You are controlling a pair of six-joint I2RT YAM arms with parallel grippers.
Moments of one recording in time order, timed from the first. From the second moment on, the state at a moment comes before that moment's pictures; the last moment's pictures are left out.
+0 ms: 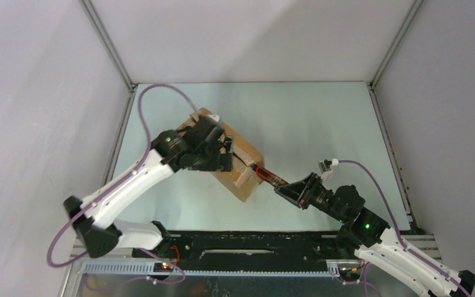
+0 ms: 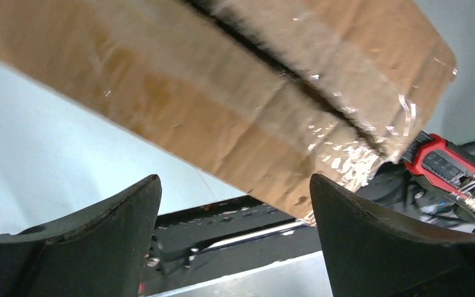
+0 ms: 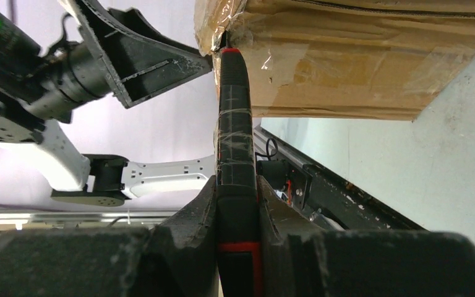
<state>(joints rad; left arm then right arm) -0.83 1.34 1.45 -1.16 -0.18 -0.63 0.86 0.33 0.26 -0.05 -0.09 1.37</state>
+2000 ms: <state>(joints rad) -0.69 1.34 1.25 -1.02 -0.14 -1.25 0.67 0.49 0.38 -0.12 -0.59 1.22</state>
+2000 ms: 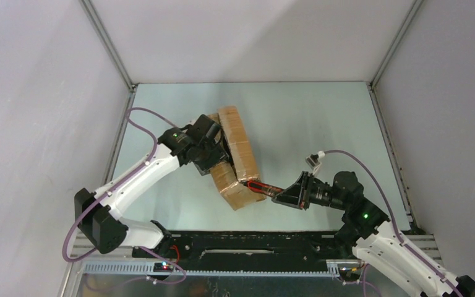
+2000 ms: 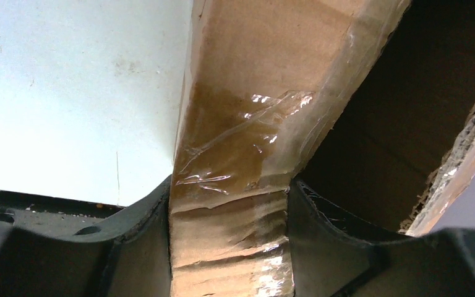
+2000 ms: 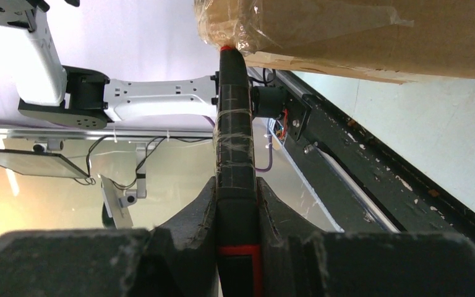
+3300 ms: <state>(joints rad) -0.67 1.31 1.21 -1.00 -0.17 -1.36 0.97 0.67 0.40 -0.02 -0.50 1.29</state>
